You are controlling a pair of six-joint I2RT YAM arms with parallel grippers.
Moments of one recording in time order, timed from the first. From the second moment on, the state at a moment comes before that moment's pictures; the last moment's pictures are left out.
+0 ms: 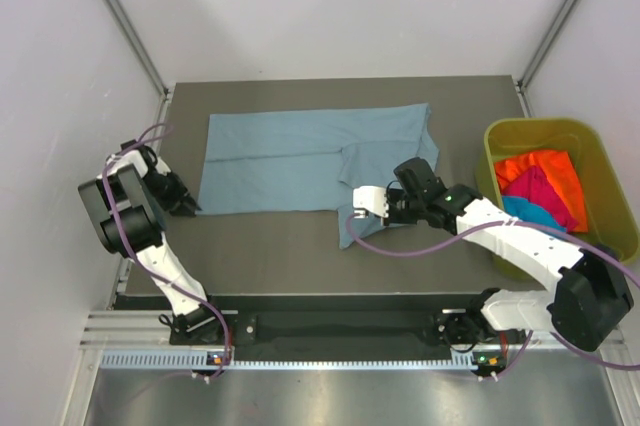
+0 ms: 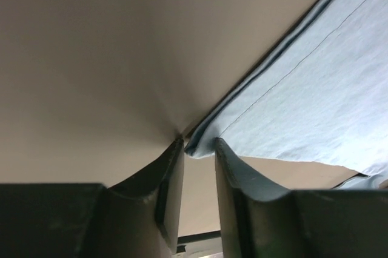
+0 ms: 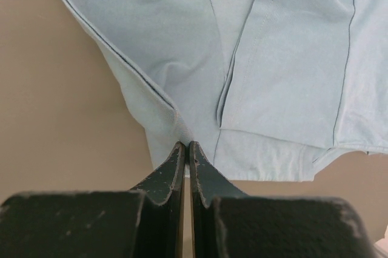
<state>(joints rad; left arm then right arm) 0.48 1.93 1.28 -0.84 0.33 -0.21 0.67 1.24 0.85 -0.52 -0.12 -0.92</state>
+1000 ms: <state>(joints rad) 0.43 1.80 1.51 -0.95 0.43 -0.14 0.54 1.20 1.02 -0.48 -0.07 -0.86</state>
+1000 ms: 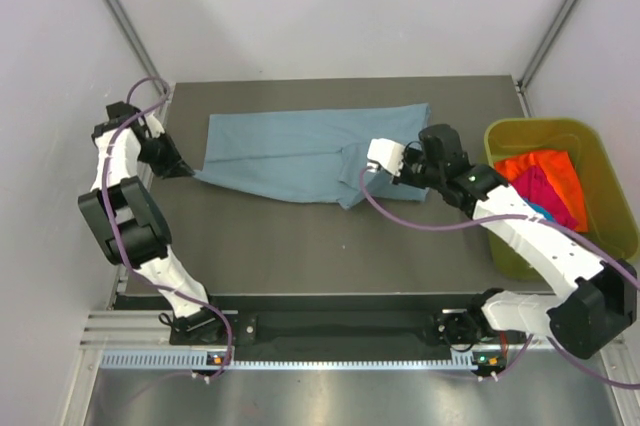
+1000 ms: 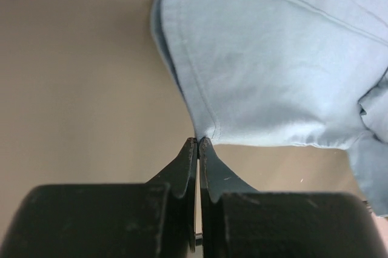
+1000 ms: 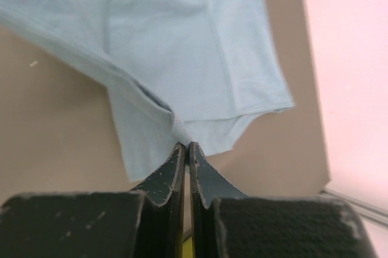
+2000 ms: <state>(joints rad) 0.33 2.24 2.04 -0.96 0.42 -0.10 0.41 1.84 1.56 -0.27 0.06 -0.91</state>
